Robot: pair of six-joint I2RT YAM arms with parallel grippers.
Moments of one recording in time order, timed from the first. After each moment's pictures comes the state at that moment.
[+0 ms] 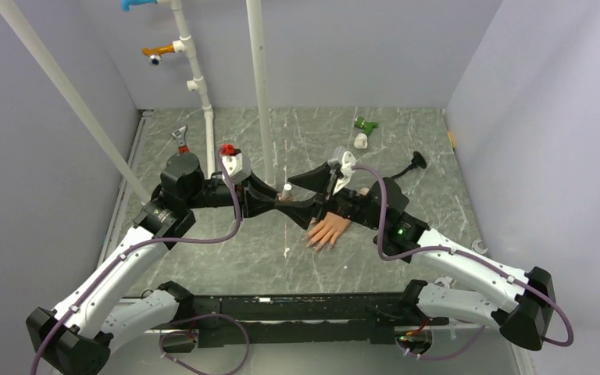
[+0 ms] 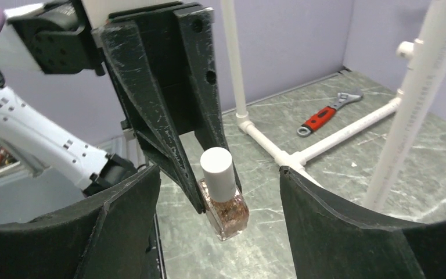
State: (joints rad) left arm -0.53 0.93 0.92 -0.07 0.93 0.00; right arm 0.92 1.01 0.80 0.38 -0.33 0.19
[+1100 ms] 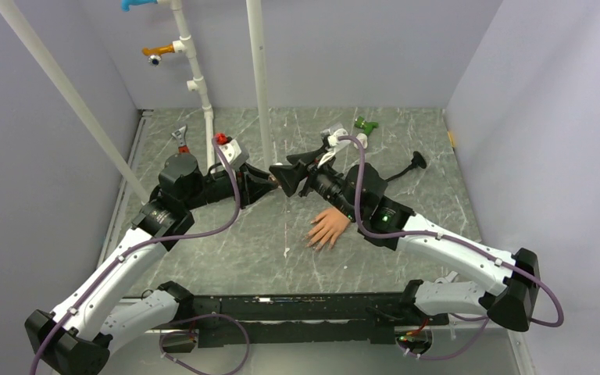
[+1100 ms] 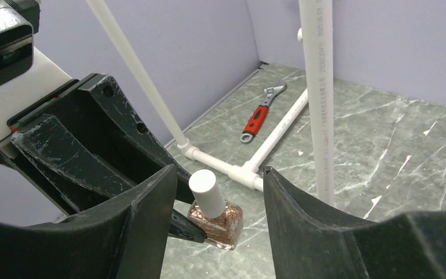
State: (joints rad) left arm -0.53 0.92 0.92 -0.07 0.60 -0.06; right arm 0.99 1.15 1.01 0.25 0.16 0.31
